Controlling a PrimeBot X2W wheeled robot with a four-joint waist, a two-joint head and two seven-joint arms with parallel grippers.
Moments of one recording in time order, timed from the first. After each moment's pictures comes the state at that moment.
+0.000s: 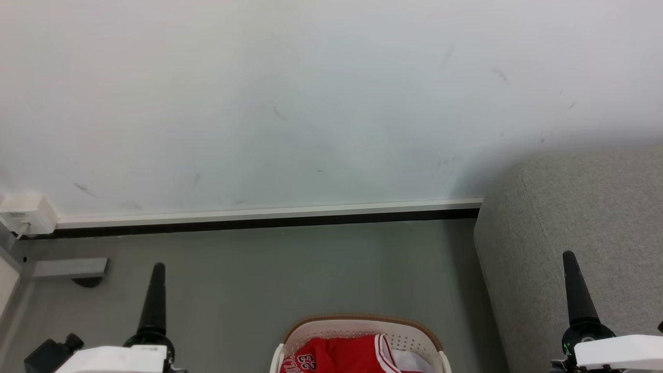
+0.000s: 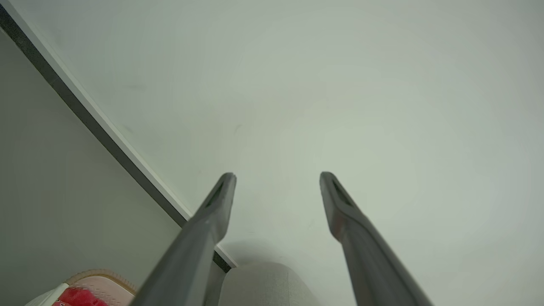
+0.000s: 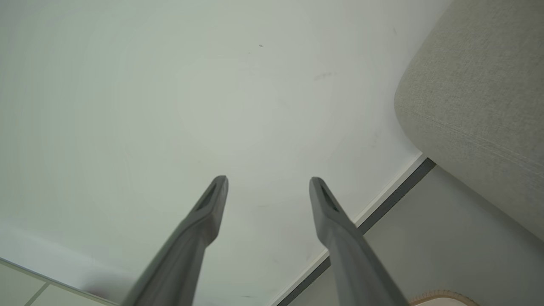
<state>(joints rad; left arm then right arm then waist) -0.07 0.04 0.09 0.16 -1.18 -0.12 -0.04 -0.08 -0.05 0.02 0.14 1.25 0.13 -0.04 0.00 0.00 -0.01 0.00</state>
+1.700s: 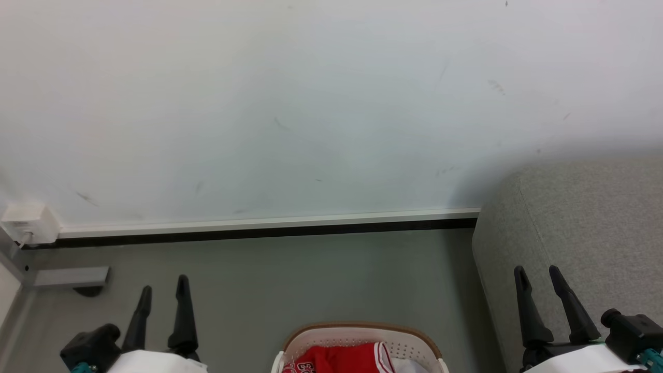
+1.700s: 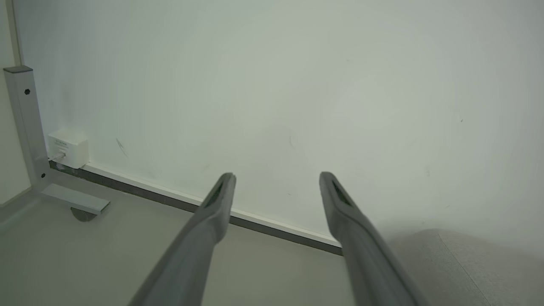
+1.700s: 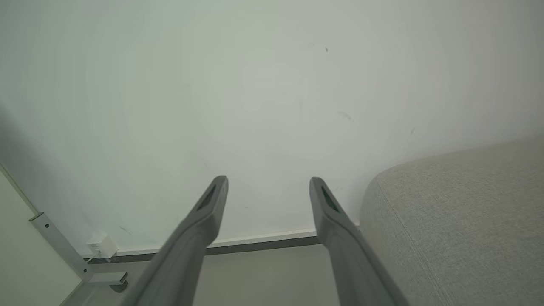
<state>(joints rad) -0.05 0.04 0.04 0.17 -0.40 0.00 -0.18 -0.09 -0.09 0.13 0.20 0.49 0.13 -0.18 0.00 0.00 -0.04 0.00</state>
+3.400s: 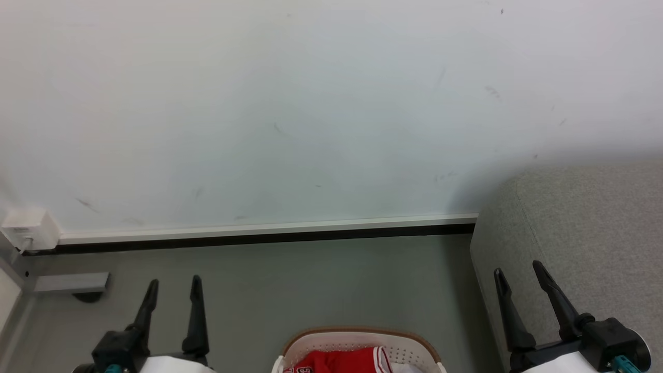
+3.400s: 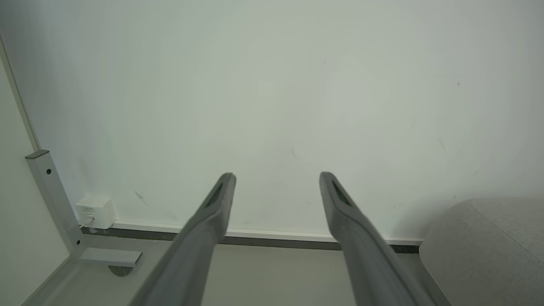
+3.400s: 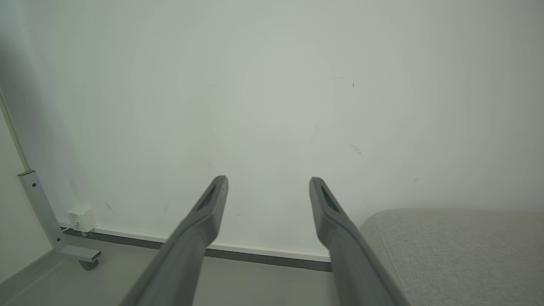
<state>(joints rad) -0.05 0.05 0.01 0.18 -0.12 0.02 -0.26 -0.10 -0.09 0.16 0.21 0.25 0.13 -0.26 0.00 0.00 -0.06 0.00</state>
